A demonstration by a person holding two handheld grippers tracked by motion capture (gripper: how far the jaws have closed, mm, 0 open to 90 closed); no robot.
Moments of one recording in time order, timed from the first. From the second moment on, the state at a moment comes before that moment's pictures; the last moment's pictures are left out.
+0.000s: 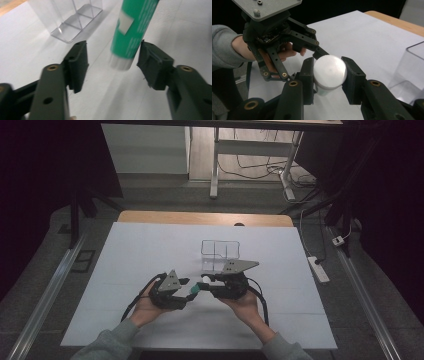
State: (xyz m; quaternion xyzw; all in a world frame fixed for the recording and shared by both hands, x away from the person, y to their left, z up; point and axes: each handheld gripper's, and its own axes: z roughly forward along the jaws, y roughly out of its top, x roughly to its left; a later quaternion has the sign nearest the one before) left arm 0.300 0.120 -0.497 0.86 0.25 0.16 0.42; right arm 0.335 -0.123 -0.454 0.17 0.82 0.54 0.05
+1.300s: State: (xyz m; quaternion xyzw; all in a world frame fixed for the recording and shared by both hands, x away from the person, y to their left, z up) left arm 0.272 0.219 -0.508 0.83 0.37 0.18 0.39; right arm 0.341 -0.163 -0.420 0.20 0.79 0.57 0.12
